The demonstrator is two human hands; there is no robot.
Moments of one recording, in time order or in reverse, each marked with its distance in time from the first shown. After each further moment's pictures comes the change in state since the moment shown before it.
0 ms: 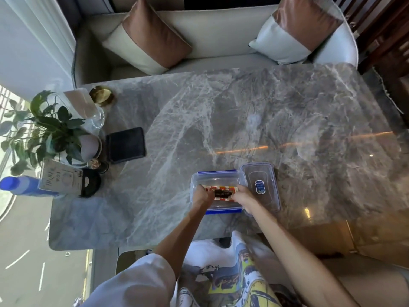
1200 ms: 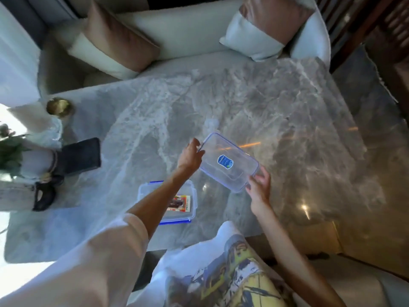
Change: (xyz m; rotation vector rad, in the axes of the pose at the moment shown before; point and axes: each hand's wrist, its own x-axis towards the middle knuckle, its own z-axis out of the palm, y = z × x) left_hand 0.036 0.188 0.103 0.300 0.165 0.497; right_hand 0.031 0.058 -0.213 0.900 0.368 -0.134
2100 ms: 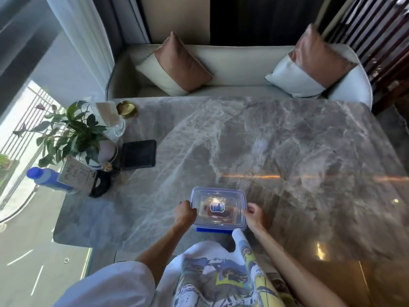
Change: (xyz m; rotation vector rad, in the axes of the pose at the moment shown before) left_hand -0.115 -0.222 -0.067 -0.027 -0.016 -0.441; right_hand -0.093 0.104 0.116 -0.805 -0.169 -0.136
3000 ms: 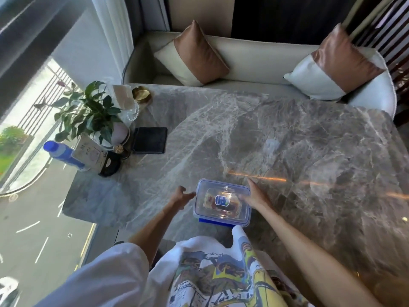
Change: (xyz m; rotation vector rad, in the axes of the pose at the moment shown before) left_hand 0.003 -0.017 -0.034 -0.362 -0.136 -0.162; right_hand 0.037 -0.049 -0.003 -0.520 -0.296 -0.221
